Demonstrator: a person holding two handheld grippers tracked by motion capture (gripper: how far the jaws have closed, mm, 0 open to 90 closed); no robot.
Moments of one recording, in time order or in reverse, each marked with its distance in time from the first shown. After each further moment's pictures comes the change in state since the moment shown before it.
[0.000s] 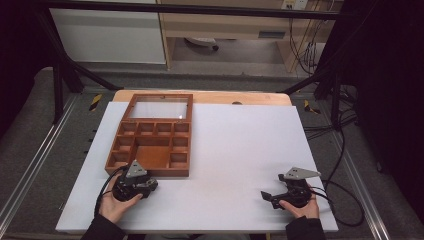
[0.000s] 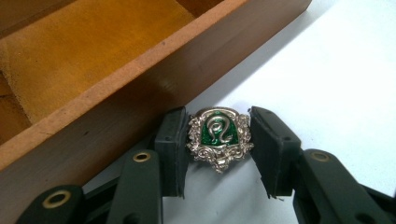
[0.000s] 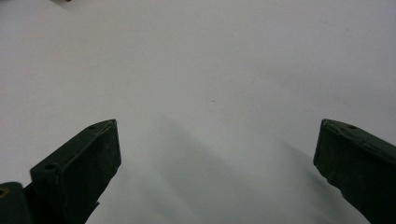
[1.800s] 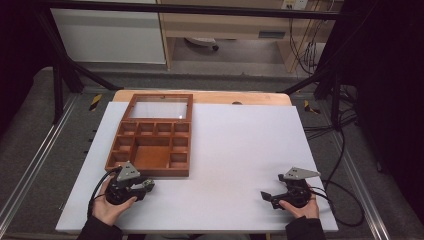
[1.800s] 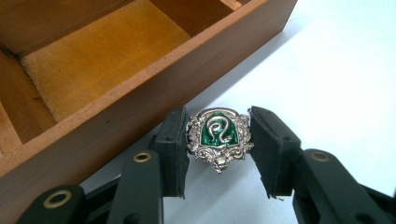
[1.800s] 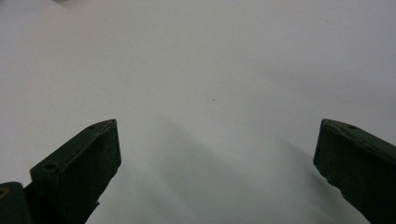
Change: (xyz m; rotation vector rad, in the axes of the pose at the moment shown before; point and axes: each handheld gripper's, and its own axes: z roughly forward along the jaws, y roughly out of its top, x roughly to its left) left arm -0.005 -0.002 -0.026 -0.064 -0.002 -0.002; right arm 0.000 0.000 0.000 0.004 0.001 0.000
